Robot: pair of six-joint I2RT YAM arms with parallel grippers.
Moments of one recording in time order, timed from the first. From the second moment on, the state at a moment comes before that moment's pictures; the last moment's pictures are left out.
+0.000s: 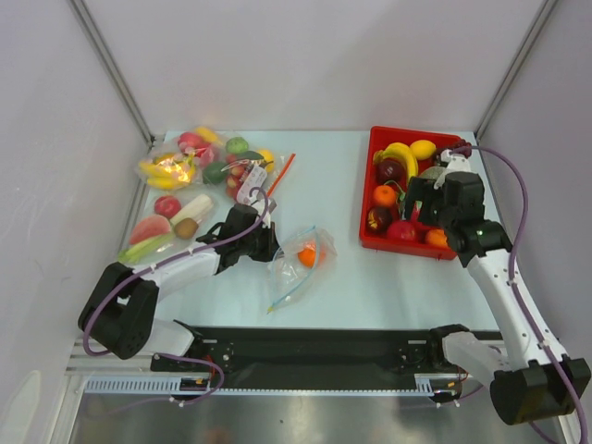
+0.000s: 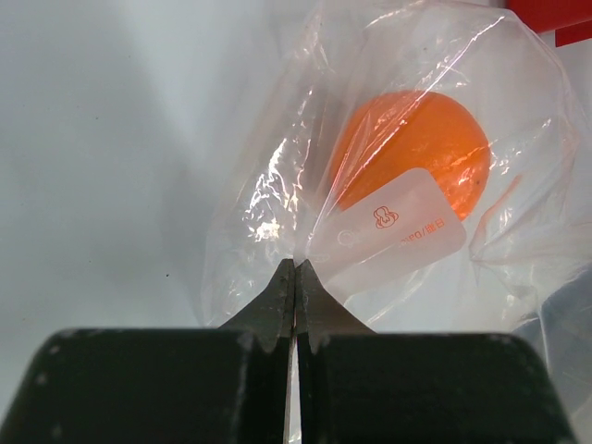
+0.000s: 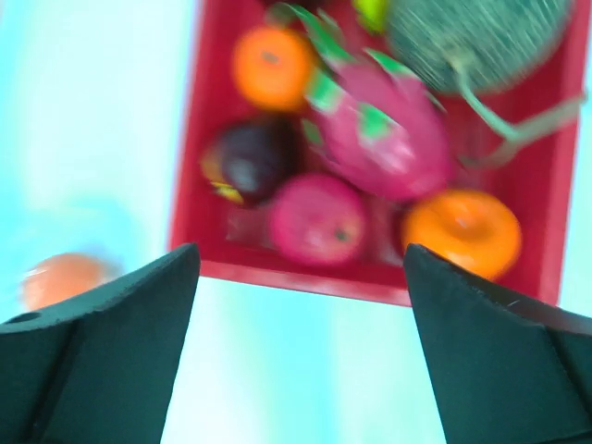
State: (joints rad) left arm -0.53 1.38 0.68 -0.07 0.25 -0.41; right arm 0.14 1.03 0.98 -0.55 0.06 0.23
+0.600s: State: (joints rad) left arm -0.53 1.38 0.68 -0.08 0.27 -0.40; right arm 0.75 1.20 1.13 -0.46 -0.38 0.24
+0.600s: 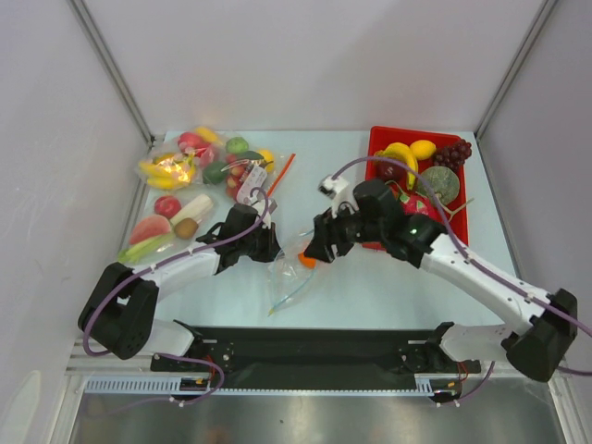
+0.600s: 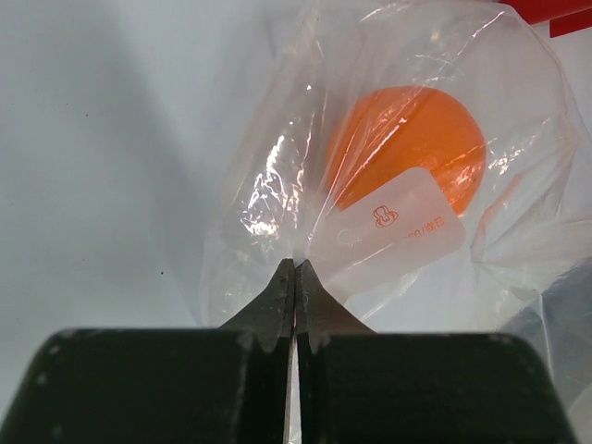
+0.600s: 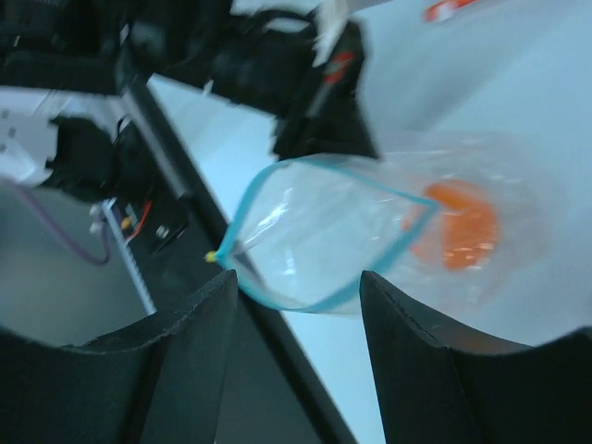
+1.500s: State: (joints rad) left arm -0.52 1.38 0.68 -0.09 0.27 -0.39; right arm 0.95 1.67 1.22 -0.54 -0.12 0.22
